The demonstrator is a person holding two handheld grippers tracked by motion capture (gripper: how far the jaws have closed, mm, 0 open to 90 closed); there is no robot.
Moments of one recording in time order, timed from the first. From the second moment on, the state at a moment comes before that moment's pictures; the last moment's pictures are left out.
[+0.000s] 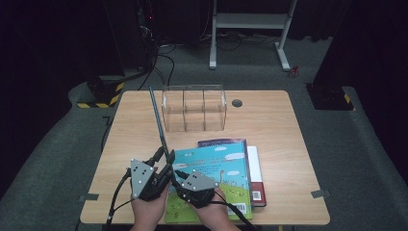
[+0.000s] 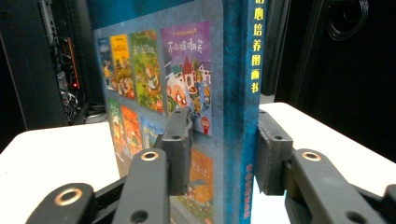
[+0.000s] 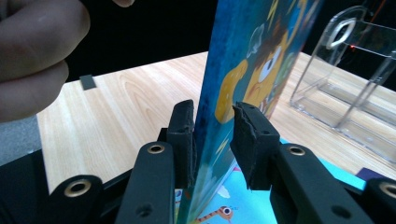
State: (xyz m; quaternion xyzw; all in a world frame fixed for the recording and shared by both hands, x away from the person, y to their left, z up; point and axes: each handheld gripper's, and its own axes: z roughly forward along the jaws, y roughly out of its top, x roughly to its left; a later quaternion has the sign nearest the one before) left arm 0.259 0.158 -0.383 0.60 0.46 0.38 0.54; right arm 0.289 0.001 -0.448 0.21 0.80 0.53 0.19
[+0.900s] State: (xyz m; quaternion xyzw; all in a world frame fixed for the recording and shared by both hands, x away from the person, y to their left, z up) left arm 0.247 0.233 -0.390 0.59 0.44 0.43 0.53; right arm 0.293 -0.010 -0.441 0.23 0.80 0.52 0.20
